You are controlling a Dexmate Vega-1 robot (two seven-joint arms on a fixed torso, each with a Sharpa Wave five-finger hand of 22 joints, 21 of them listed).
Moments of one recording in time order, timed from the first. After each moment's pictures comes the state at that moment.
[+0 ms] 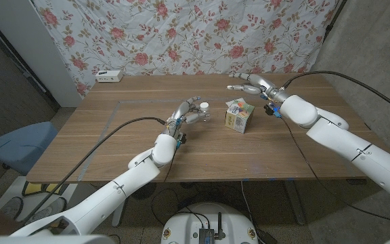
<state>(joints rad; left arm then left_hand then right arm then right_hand) 0.89 0.52 0.63 -1.64 0.14 -0.03 0.43 1.15 0.05 0.15 -0.12 0.23 0.32 0.06 0.19 0.17 0.90 -0.10 0.19 0.18 0.90 -0.13 0.17 0.16 0.46 -0.04 0.18 0.16 -0.79 -0.86 -0.49 -1.89 0.02 -0.08 0.02 0.55 0.05 0.11 -0.13 0.20 0.27 -0.10 0.19 0.19 0.07 0.06 0.18 0.19 0.02 0.15 0.18 0.19 0.28 0.10 0.18 0.17</state>
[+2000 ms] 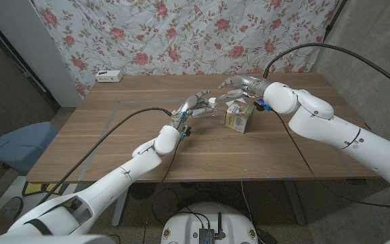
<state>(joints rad) 0.76 0.47 0.68 -1.44 0.14 -0.24 0.32 1.14 0.05 0.19 -0.13 0.21 0.26 0.07 0.18 0.17 0.91 -0.09 0.19 0.18 0.92 -0.13 0.17 0.16 0.86 0.09 0.27 0.17 -0.59 -0.88 -0.72 -2.17 -0.34 -0.58 0.30 0.61 0.02 0.14 -0.16 0.19 0.38 -0.04 0.24 0.22 0.06 0.07 0.19 0.20 0.04 0.20 0.20 0.19 0.28 0.14 0.19 0.17</state>
